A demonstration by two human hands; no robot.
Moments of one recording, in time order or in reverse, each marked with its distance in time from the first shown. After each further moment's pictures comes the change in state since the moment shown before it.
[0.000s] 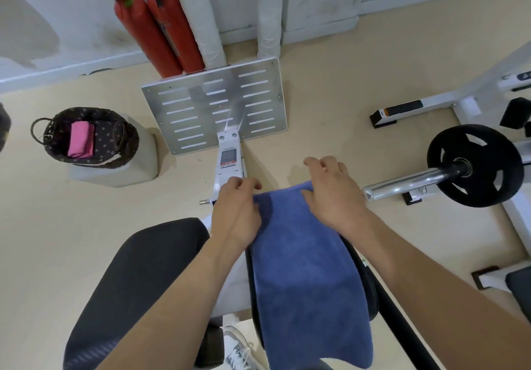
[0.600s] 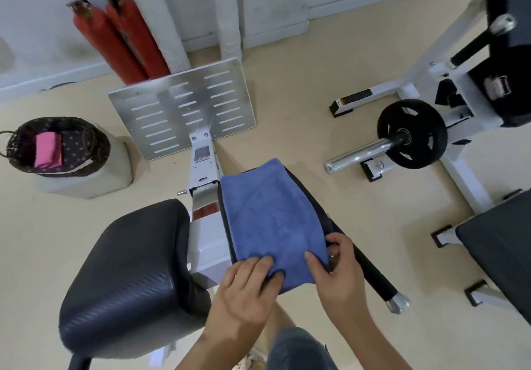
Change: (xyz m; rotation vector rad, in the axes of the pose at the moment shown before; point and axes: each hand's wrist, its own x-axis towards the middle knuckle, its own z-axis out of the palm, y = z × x) left_hand -0.205 -0.012 0.047 0.193 0.339 0.802; right_hand -0.230 -0.012 0.053 0.918 0.328 0.513
